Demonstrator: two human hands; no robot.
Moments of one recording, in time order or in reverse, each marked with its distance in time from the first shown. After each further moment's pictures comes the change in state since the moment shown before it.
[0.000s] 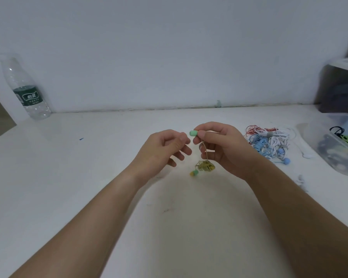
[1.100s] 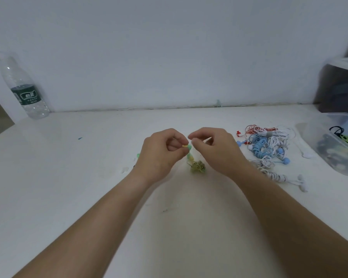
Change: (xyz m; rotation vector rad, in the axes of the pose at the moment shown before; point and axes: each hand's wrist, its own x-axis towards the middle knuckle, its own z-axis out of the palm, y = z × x) left_hand 0.007 -0.010 0.012 0.257 0.204 0.121; right_hand 0.010 0.022 0.009 -0.818 0.290 -0.179
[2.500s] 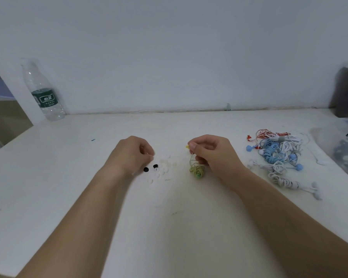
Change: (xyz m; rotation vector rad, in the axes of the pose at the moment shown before) left_hand 0.011 -0.042 -0.076 0.492 -0.023 -0.292; right_hand 0.002 -0.001 0.024 0.619 -0.122 0.141
